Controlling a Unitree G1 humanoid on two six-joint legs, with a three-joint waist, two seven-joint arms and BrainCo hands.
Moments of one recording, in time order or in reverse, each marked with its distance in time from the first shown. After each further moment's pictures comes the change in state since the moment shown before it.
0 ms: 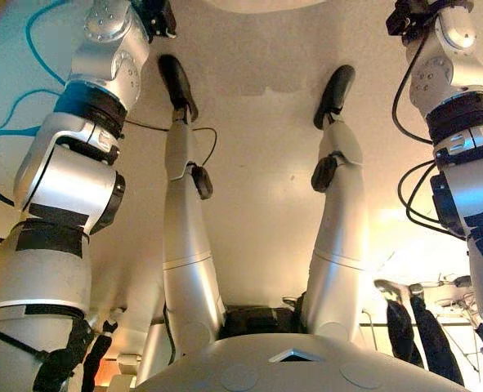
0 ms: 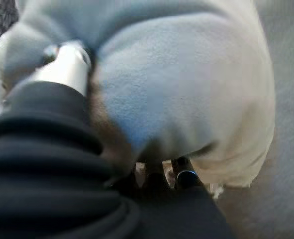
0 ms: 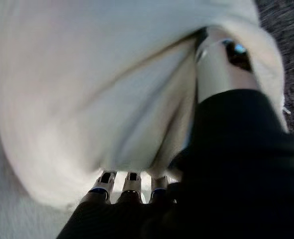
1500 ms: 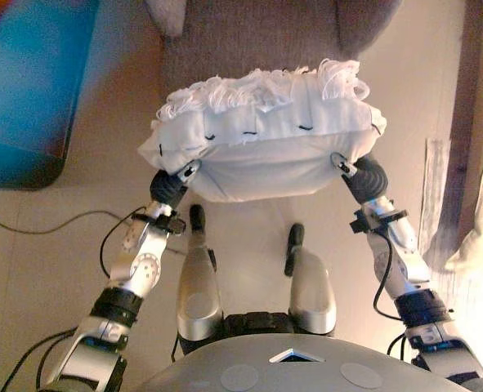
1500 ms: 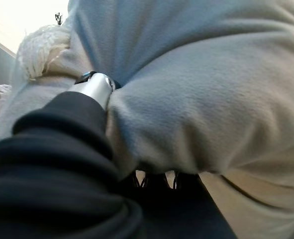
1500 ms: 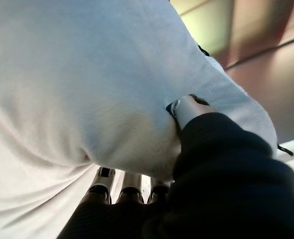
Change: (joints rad) left arm 1.310 -0.117 0.320 -0.859 0.027 -0.095 -0.091; right arm 1.313 0.169 -0.275 -0.982 -0.265 -0.064 0.145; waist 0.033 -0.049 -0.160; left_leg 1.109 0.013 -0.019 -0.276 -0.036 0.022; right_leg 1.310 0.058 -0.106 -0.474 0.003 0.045
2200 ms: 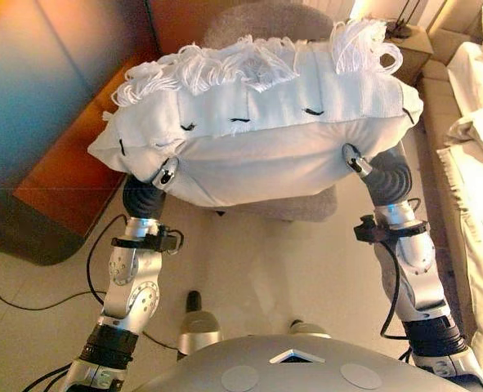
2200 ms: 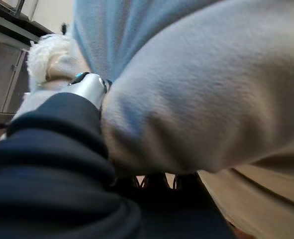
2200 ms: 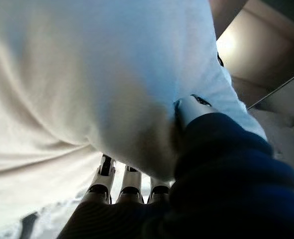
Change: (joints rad) left arm 0.096 -0.014 0.016 -0.284 0.153 -0.216 0.190; right arm 0.071 -0.011 -0.014 -0.320 -0.290 -0.058 -0.317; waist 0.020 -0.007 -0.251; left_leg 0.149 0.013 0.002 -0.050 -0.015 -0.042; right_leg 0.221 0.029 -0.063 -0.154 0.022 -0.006
